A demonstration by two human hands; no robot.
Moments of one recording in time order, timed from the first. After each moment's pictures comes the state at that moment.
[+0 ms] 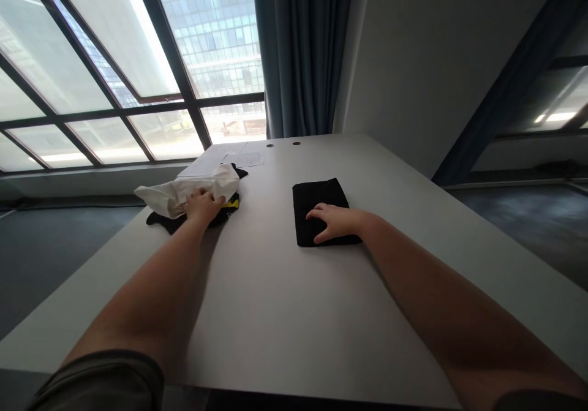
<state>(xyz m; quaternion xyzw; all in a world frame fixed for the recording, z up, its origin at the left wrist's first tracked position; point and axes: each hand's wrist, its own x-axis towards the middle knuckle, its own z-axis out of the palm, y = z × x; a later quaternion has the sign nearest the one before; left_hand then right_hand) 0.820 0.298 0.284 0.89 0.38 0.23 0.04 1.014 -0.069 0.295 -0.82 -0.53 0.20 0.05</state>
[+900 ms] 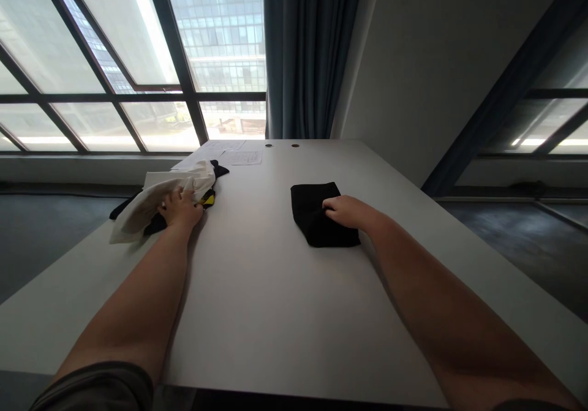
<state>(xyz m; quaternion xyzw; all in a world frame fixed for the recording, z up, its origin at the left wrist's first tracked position) 0.780 0.340 0.239 0.83 0.40 0.37 0.07 1.032 -0.080 0.315 -0.86 -0.49 0.07 0.07</state>
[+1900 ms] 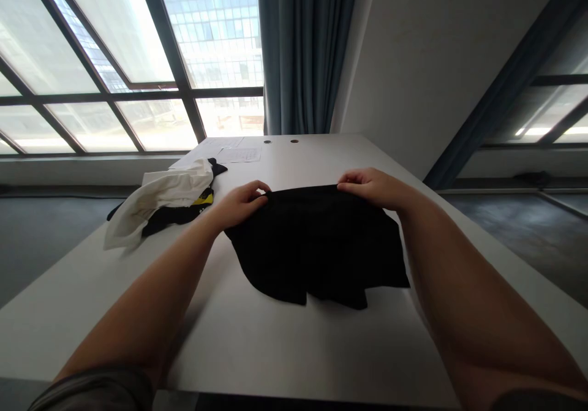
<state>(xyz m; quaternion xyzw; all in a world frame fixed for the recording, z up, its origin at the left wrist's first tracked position) 0.815 0.179 0.333 0.91 0.03 0.15 0.39 1.027 -0.119 0.368 -0.81 -0.43 0.13 0.37</state>
